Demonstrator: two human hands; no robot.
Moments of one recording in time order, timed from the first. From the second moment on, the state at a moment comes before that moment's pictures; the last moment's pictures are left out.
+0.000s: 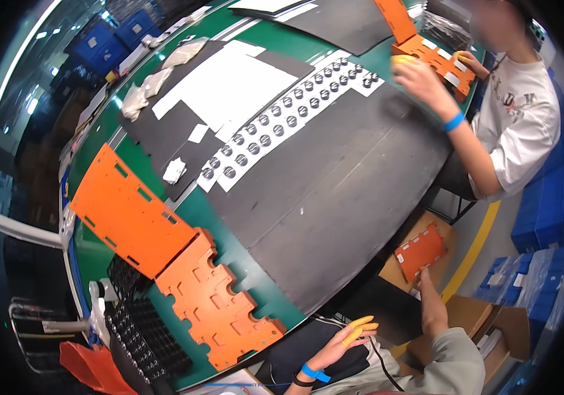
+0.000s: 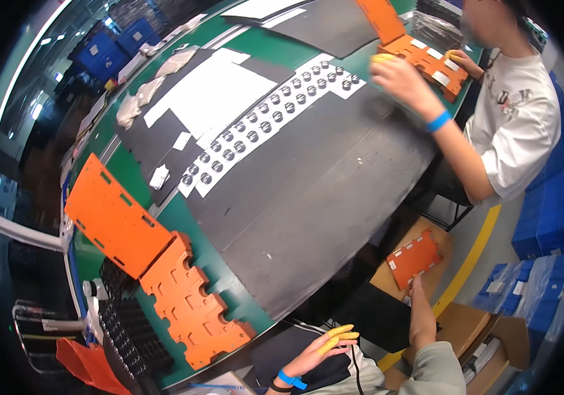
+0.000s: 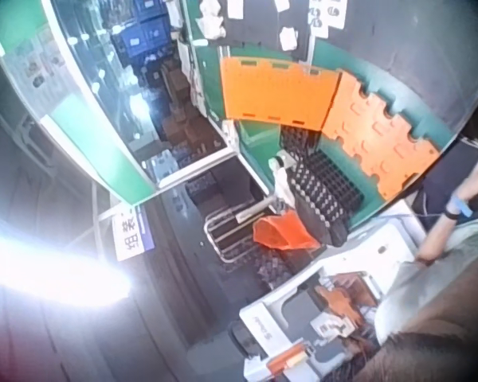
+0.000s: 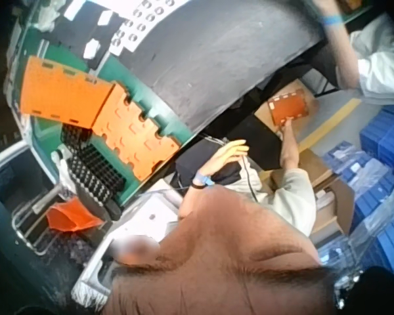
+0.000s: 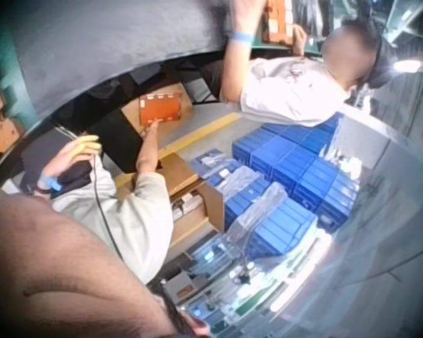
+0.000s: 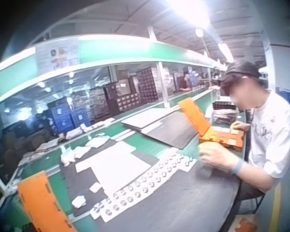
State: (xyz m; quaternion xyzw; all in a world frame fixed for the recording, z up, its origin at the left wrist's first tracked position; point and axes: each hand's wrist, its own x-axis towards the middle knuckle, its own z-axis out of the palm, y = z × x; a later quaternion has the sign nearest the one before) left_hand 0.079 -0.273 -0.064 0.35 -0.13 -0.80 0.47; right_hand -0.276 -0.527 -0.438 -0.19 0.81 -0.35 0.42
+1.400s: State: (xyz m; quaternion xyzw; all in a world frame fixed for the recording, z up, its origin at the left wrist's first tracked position) left_hand 0.232 -0.363 0.084 0.71 -0.52 -0.31 0.35; right_hand 0.463 -0.546 0.031 -0.99 0.04 -0.09 0.09
